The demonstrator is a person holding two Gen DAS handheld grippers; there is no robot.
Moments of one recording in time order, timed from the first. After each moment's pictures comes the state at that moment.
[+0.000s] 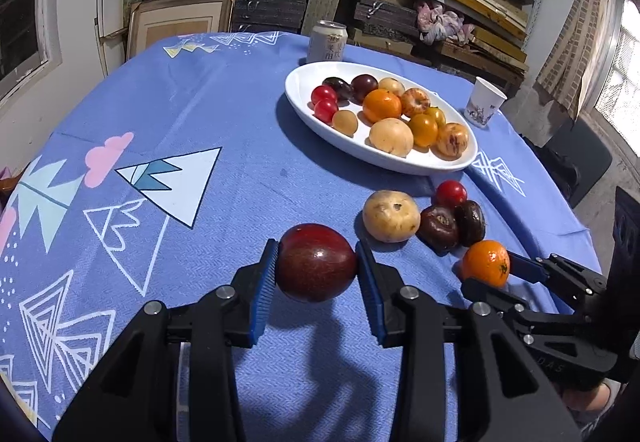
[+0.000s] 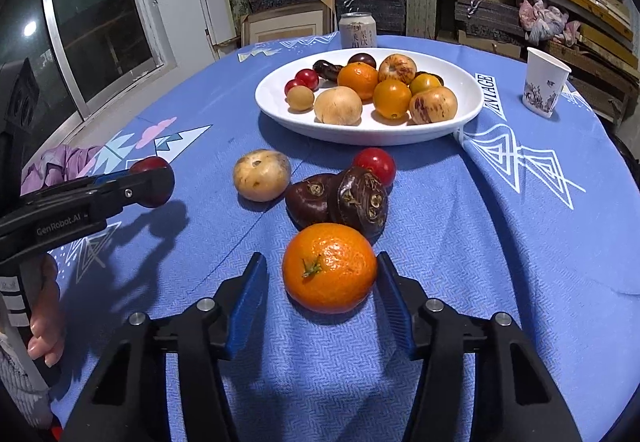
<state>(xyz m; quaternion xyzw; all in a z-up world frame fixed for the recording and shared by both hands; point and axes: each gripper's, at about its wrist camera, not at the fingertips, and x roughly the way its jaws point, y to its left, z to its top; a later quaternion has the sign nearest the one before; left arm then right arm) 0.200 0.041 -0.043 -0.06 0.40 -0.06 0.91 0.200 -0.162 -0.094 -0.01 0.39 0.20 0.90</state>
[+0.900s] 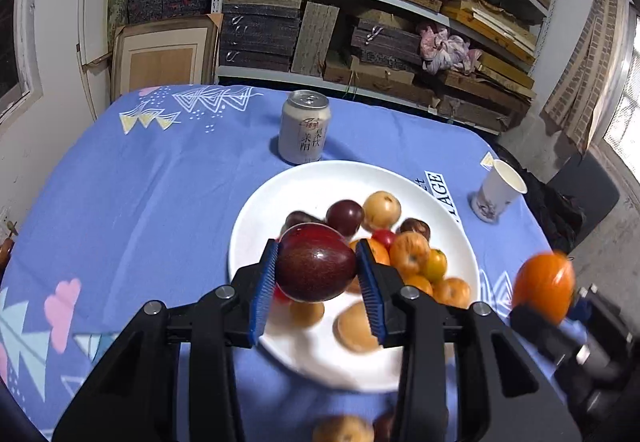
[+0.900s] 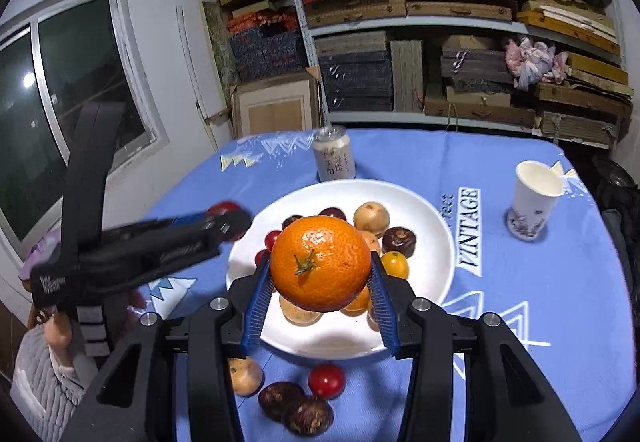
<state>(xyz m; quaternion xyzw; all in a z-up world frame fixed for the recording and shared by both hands) 0.368 0.002 0.019 -0.06 0.38 -0.06 0.92 0.304 -0.183 0.004 0.03 0.31 0.19 0.93</state>
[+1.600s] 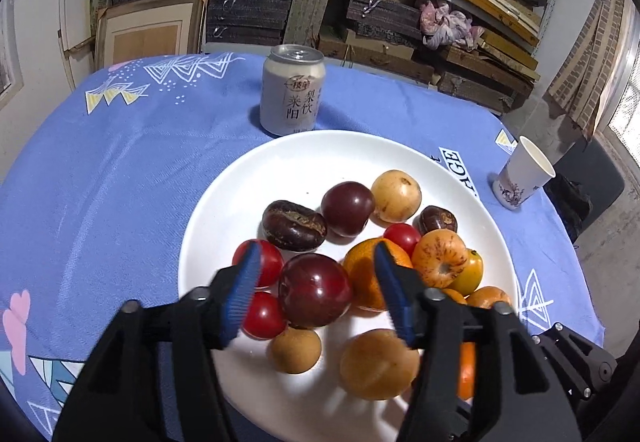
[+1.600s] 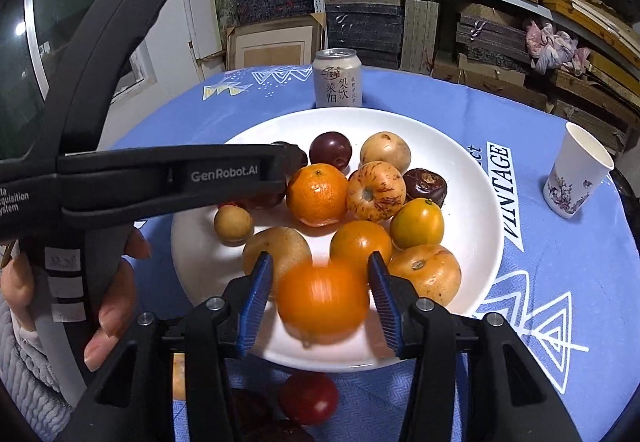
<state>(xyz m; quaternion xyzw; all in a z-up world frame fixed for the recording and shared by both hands) 0.409 -0.012 -0.029 -0.06 0.40 -0.07 0.91 0.336 -0.149 -0.062 -0.03 0.37 0.19 0.91</state>
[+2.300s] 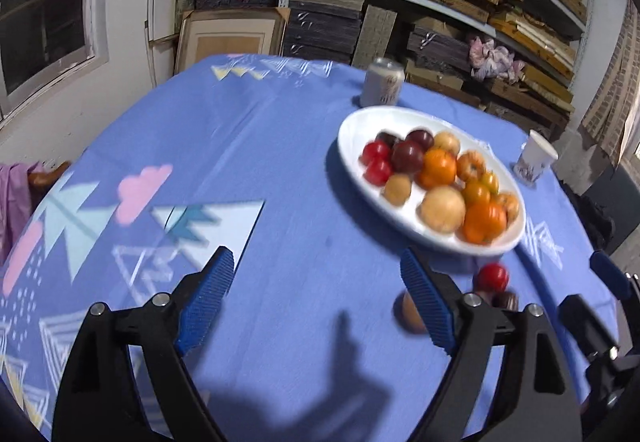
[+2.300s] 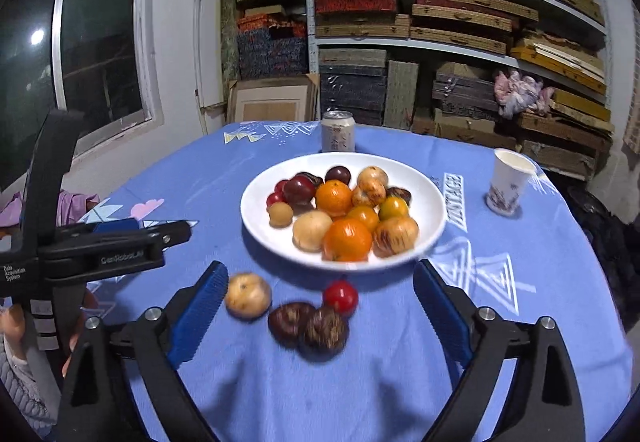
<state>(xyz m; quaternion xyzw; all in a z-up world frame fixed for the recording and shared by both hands) 0.228 0.054 -0.026 -0.08 0.37 0.04 0.93 0.193 -0.173 -0.035 -0.03 0.26 0.15 0.95</state>
